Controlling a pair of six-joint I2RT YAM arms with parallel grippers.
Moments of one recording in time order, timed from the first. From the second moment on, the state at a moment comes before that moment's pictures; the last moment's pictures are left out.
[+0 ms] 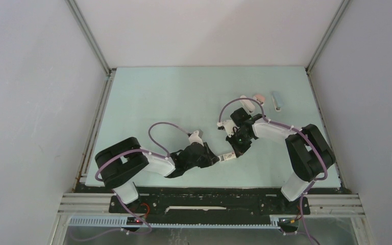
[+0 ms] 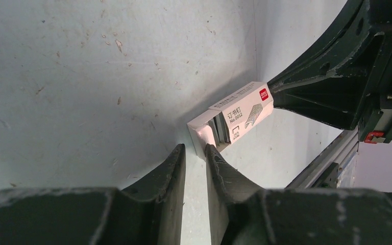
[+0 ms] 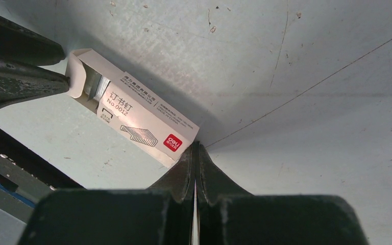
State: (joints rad) left arm -1.03 1.66 0.53 0.54 -0.15 -1.10; right arm 0.53 1.67 0.96 -0.65 -0.27 -0.25
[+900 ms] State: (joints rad) left arm -1.03 1.67 0.54 0.53 -0.13 -1.10; right arm 0.59 1.68 0.97 -0.65 -0.22 -0.25
